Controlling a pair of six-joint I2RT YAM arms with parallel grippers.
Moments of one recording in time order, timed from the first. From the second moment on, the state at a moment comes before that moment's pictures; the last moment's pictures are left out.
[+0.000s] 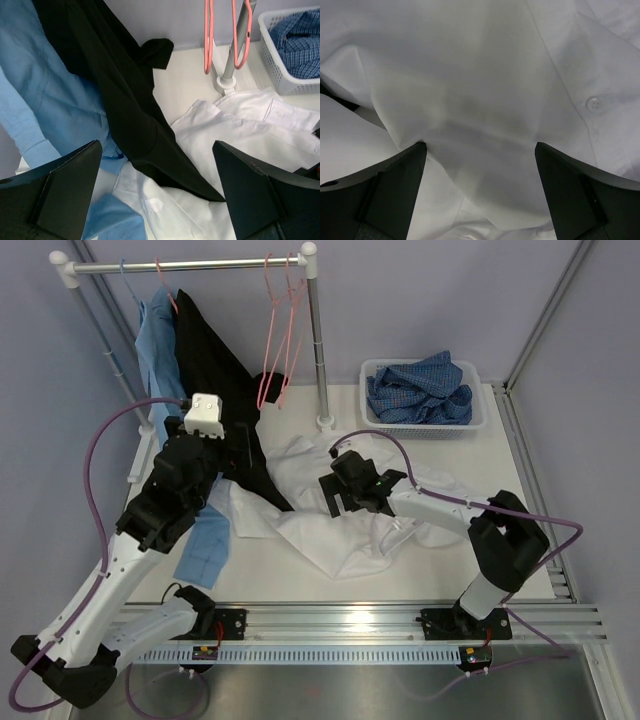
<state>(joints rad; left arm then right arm) -0.56 0.90 1.12 -0.45 -0.45 -0.06 0.80 1.63 1.06 -0.35 0.25 0.32</state>
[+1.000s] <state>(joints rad) -0.56 0.82 1.07 -0.34 -0.52 -0.02 0.87 1.99 1.40 -0.36 0.31 0.24</state>
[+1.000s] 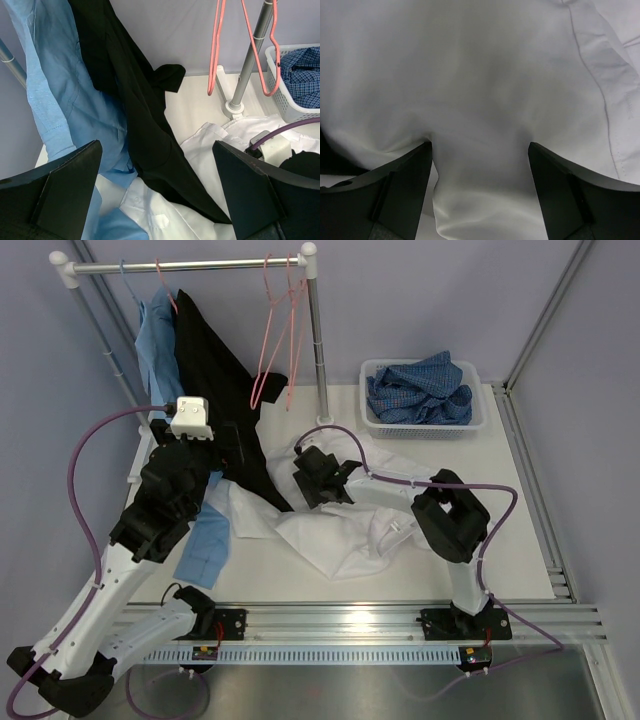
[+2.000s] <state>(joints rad) -0.54 0.82 1.07 -0.34 -0.52 -0.02 0.65 0.89 1.06 -0.51 0.68 0.40</state>
